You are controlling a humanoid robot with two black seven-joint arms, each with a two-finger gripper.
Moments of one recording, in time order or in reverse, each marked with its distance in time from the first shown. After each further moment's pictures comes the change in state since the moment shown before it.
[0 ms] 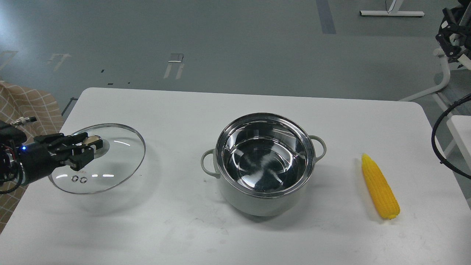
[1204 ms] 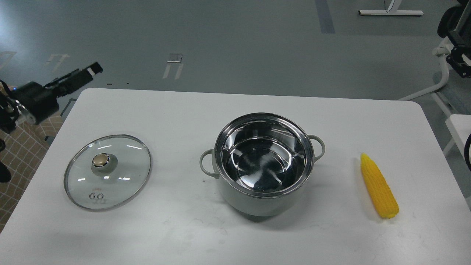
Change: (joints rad) left arm -0.345 -0.134 -0.118 0.155 -0.827 -0.189 -0.085; right arm -0.155 -0.190 -0.051 0.218 -0.338 0.000 0.000
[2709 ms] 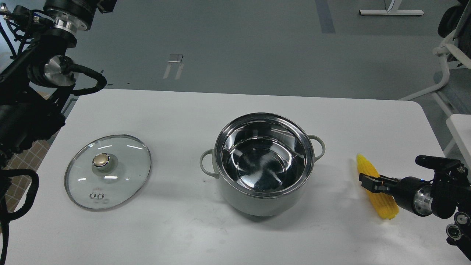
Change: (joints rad) left arm -0.358 -0.518 -0.138 0.426 -0.689 -0.224 0.014; right arm -0.398 -0.018 -0.488 0.294 -1.196 0.000 0.031
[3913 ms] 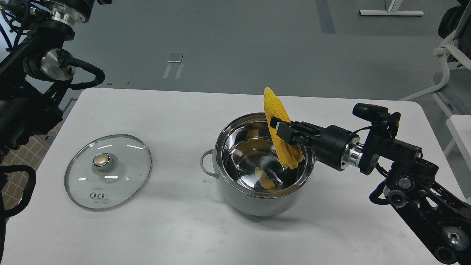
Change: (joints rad) left arm -0.027 0.012 0.002 -0.024 0.011 0.001 0.002; right arm 0.258 0.278 -0.145 0.270 0.149 0.000 -0.003
